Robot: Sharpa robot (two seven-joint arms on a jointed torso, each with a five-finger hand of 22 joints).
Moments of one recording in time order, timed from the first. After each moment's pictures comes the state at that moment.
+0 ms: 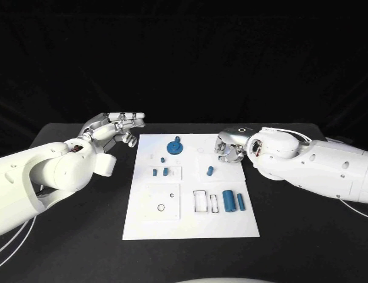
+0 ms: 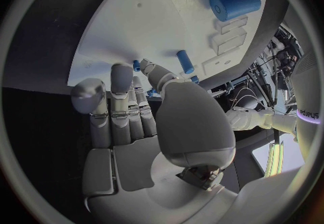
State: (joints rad) left arm 1.23 -0.87 -0.01 1.53 0.00 -0.23 0.28; left_hand 1.35 -0.13 0.48 -0.05 0.09 1.07 0.15 0.09 0.08 1.21 0.07 0.23 0.15 1.29 -0.01 1.03 0.63 0.15 1.27 0.09 0.77 0.96; right arm 1.18 -0.82 -0.04 1.41 -1.70 -0.13 -0.18; right_hand 1.29 -0.12 0.39 -0.08 0.17 1.09 0.13 0.07 0.07 1.14 0.08 0.07 0.06 1.46 -0.01 0.77 0.71 0.12 1.33 0.08 1.11 0.94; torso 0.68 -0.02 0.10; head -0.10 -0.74
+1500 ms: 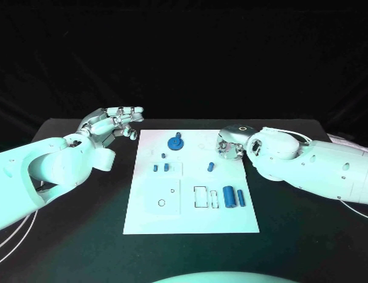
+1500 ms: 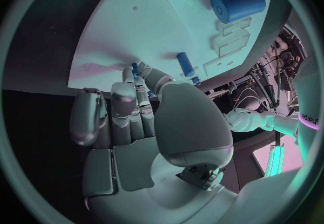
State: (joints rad) left arm 1.22 -0.88 -0.01 1.53 0.02 -0.23 0.29; left_hand 1.36 -0.12 0.44 -0.05 0.09 1.07 0.15 0.10 0.08 1.19 0.07 0.26 0.16 1.26 -0.01 0.99 0.57 0.16 1.24 0.09 0.67 0.90; right arm 1.15 -0.82 -0.03 1.44 -1.72 -0.18 -0.23; right_hand 1.32 -0.06 0.44 -0.08 0.06 1.17 0.11 0.09 0.09 1.22 0.06 0.10 0.07 1.47 -0.02 1.01 0.94 0.09 1.39 0.08 1.32 1.20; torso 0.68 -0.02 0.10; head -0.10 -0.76
